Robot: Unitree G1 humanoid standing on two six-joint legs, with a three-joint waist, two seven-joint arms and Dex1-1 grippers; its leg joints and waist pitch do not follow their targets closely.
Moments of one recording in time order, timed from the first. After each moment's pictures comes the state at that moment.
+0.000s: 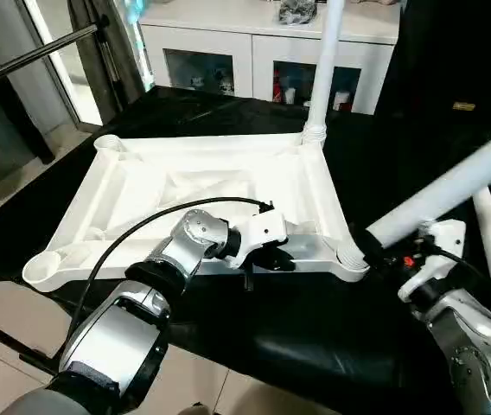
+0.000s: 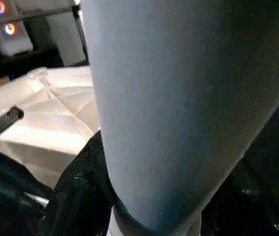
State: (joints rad) left arm -0.86 0.11 -0.33 1.09 0.16 -0.20 -1.10; right arm -0.03 -0.28 -0.13 -0.04 0.35 0.25 0.53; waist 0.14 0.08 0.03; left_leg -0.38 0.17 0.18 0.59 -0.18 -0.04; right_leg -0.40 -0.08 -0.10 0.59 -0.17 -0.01
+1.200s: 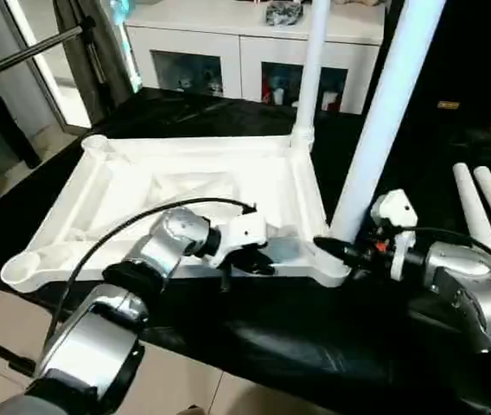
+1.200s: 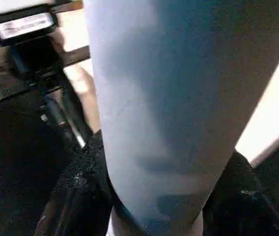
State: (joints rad) left arm -0.79 0.21 -0.35 0.91 0.15 -0.15 -1.26; right arm -0.30 -0.51 0.07 0.17 0.28 0.30 1.00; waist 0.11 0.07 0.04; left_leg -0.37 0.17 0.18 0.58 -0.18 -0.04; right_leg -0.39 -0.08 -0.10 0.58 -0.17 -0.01
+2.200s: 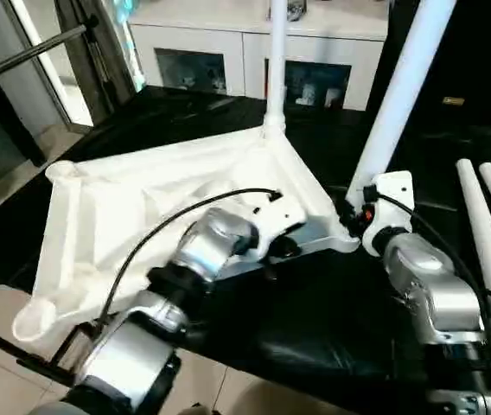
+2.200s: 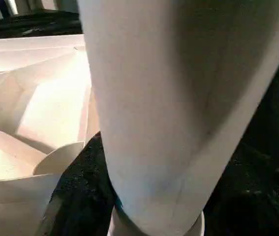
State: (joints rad) left arm -0.82 0.00 -0.33 0.76 0.21 0.37 -0.86; right arm -0.35 -0.16 -0.07 0.09 0.10 0.52 0.20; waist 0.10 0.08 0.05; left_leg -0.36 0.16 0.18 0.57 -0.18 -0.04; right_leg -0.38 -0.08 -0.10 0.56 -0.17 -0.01
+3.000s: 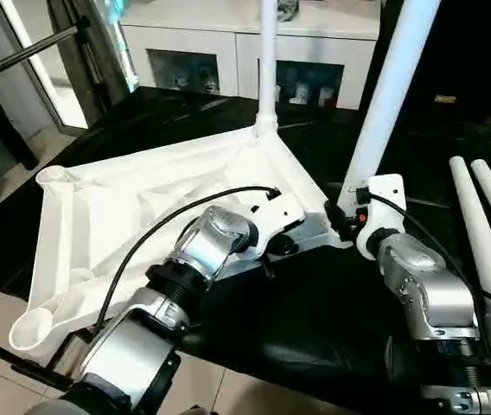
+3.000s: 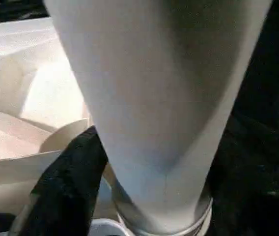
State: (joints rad) left arm -0.82 0.03 -0.33 0.76 0.21 0.36 -0.87; right arm -0.37 -0.15 -0.08 0.09 0.11 0.60 0.25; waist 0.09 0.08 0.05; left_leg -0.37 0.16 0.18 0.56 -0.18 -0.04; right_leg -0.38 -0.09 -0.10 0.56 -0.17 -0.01
